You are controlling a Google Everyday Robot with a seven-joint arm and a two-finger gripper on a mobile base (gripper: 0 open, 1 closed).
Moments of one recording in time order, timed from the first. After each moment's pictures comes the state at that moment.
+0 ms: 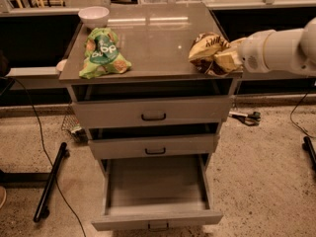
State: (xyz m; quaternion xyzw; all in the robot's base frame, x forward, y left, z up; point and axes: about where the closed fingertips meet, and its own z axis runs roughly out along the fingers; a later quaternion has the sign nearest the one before) arm 0.658 -0.187 0.907 -0.38 0.77 0.09 0.51
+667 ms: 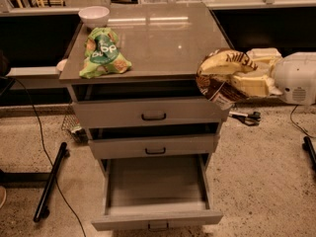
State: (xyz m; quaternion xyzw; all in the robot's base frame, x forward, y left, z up) arm 0.518 -0.181 0.942 -0.43 0.69 0.20 0.55
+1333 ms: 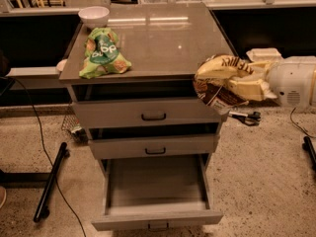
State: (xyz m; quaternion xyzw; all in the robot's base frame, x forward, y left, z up) arm 0.516 -0.177 0.933 -0.44 0.70 0.19 0.54
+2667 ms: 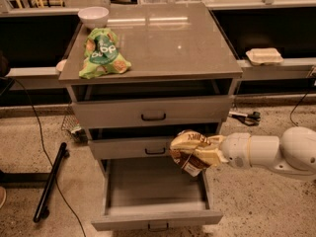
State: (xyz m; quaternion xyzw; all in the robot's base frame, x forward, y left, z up) arm 0.496 -0.130 0.692 -0.41 0.75 0.30 0.43
